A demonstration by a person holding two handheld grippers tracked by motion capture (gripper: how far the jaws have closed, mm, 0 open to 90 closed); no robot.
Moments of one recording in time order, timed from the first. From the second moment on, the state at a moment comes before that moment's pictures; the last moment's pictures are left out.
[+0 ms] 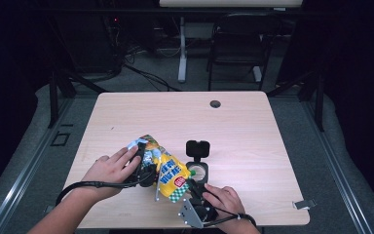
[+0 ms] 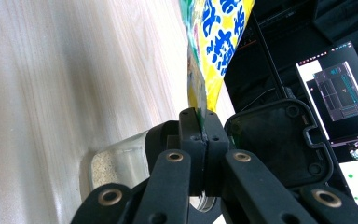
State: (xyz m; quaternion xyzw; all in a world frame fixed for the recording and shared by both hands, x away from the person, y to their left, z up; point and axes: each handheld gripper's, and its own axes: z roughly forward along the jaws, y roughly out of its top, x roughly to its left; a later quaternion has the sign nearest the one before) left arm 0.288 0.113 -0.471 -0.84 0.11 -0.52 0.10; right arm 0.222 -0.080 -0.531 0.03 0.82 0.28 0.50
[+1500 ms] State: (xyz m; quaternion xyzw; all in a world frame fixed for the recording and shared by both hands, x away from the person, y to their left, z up) left arm 0.289 0.100 -0.456 -0.83 0.15 -0.52 0.15; right arm 0.222 -0.081 -0.532 0.03 0.82 0.29 0.50
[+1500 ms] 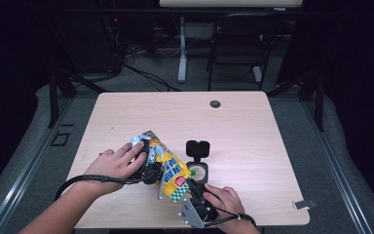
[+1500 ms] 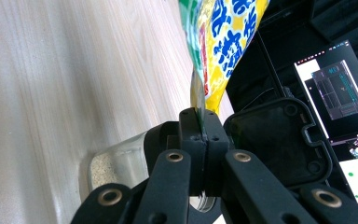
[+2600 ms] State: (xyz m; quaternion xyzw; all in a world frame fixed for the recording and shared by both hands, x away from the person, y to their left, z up) left arm 0.290 0.092 -0.448 -0.82 0.17 -0.52 0.17; right arm 0.223 -0.082 -0.532 0.04 0.81 0.29 0.50
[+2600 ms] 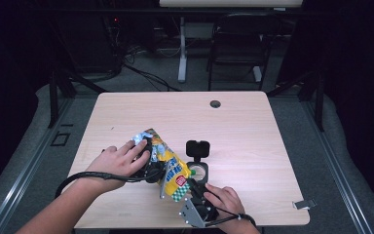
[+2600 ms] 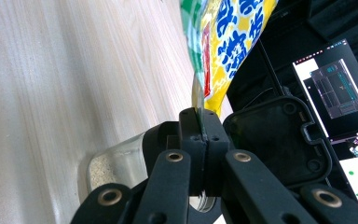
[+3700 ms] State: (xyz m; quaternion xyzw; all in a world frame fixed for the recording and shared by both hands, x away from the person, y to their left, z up) left arm 0.291 0.086 -0.444 -0.82 0.18 -0.51 0.18; right arm 0.223 -0.083 -0.533 0.04 0.82 0.29 0.50
